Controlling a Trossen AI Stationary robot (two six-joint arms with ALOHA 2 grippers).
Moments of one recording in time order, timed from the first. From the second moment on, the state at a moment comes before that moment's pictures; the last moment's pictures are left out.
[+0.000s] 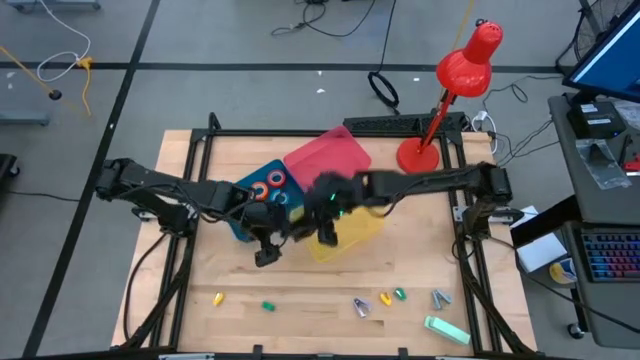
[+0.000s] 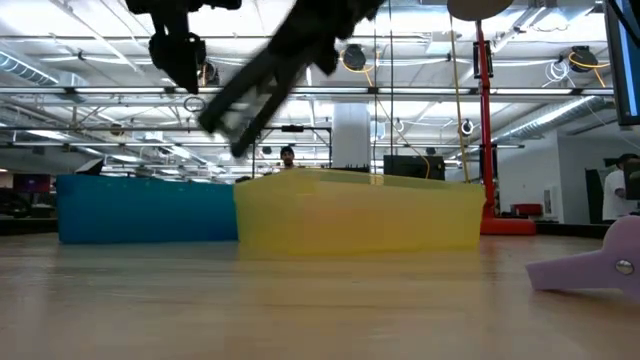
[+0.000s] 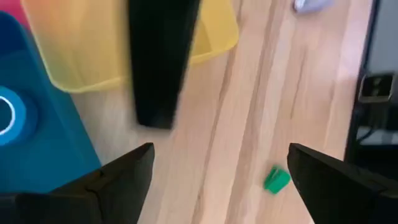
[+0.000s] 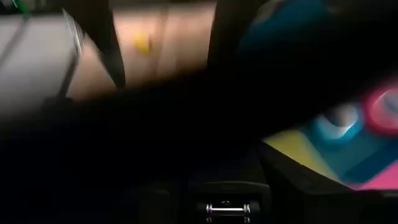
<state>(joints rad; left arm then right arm) -0.18 1.42 1.23 -0.90 0.10 -0.47 0.01 1.79 1.56 -0.44 -0.18 0.07</state>
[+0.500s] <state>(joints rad) -0.20 1.25 1.23 -0.70 -0.07 -0.61 -0.38 1.65 1.56 -0.44 -0.28 -0.21</state>
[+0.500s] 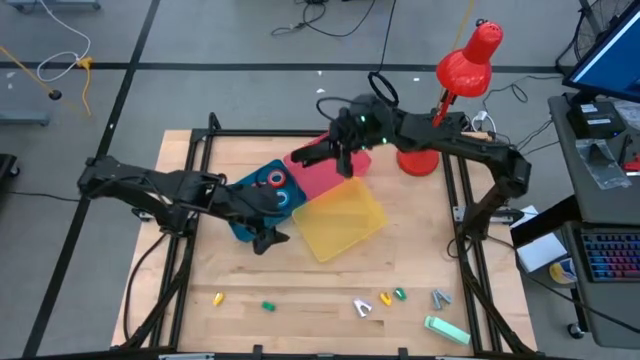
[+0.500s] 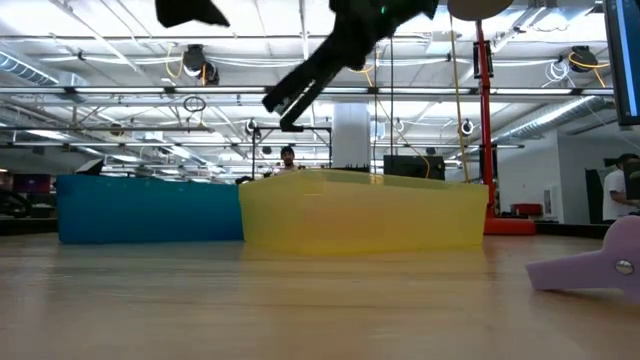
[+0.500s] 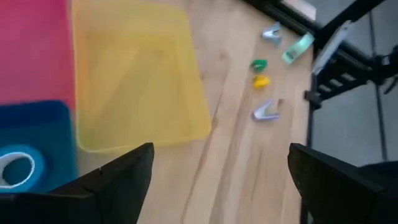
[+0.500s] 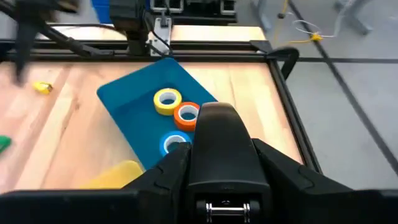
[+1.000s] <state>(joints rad) -0.24 1.25 1.23 -0.71 -0.10 -0.65 -0.60 1.92 1.56 -0.40 -0.50 -0.44</state>
